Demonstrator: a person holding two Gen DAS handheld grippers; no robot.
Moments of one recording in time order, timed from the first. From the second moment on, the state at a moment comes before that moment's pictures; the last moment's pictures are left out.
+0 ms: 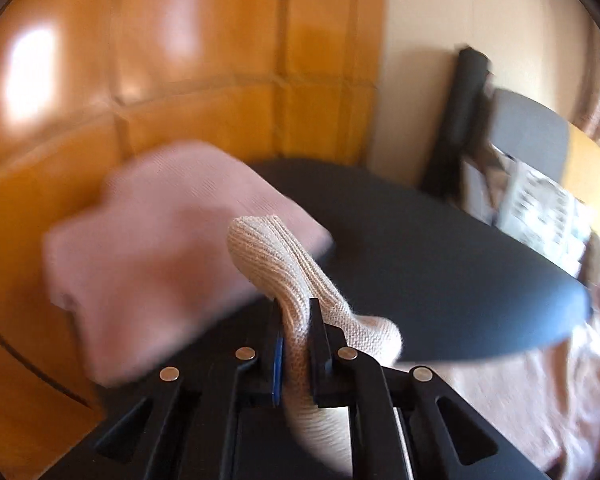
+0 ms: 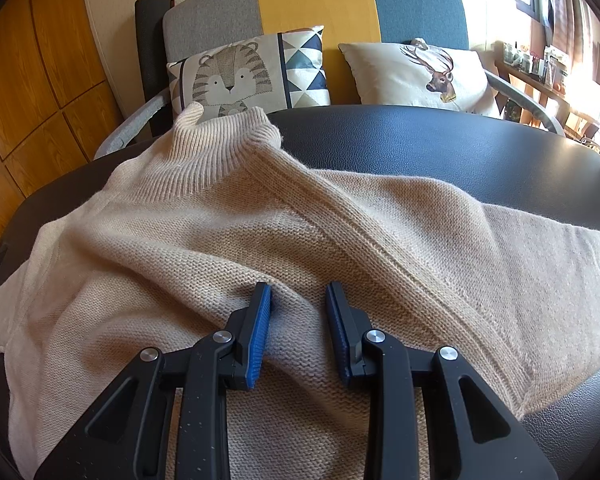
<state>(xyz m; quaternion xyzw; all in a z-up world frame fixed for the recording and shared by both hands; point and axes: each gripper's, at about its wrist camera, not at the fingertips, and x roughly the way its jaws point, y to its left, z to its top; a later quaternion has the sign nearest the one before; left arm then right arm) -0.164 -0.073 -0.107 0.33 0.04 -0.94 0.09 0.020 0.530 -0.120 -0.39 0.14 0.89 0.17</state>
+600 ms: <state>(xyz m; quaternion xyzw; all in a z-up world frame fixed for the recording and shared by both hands) -0.132 -0.145 -0.140 0.41 0.13 -0.88 0.18 0.019 0.532 -0.121 -0.39 0.15 0.90 0.16</state>
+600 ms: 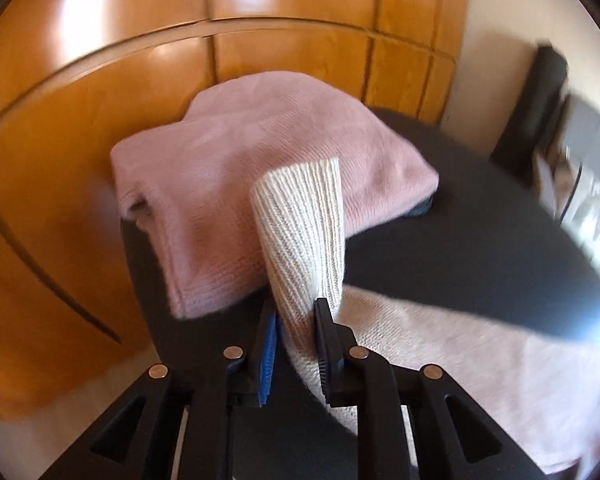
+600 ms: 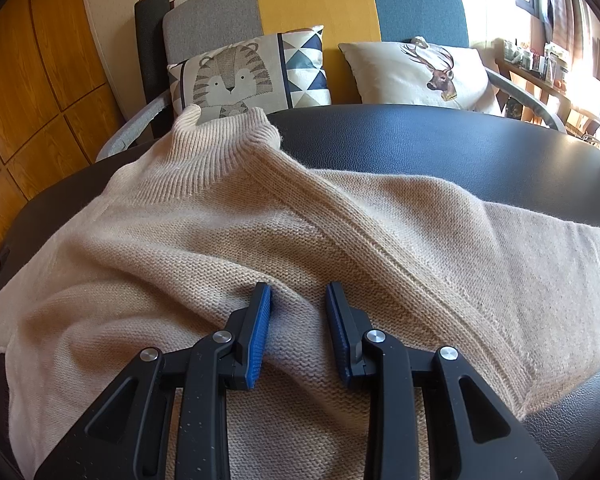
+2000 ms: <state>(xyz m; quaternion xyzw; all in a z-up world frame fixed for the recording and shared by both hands) 0.076 0.131 -0.153 0.49 0.10 -0.79 -0.36 0.221 0.487 -0.119 -0.43 0.31 0.85 0.03</state>
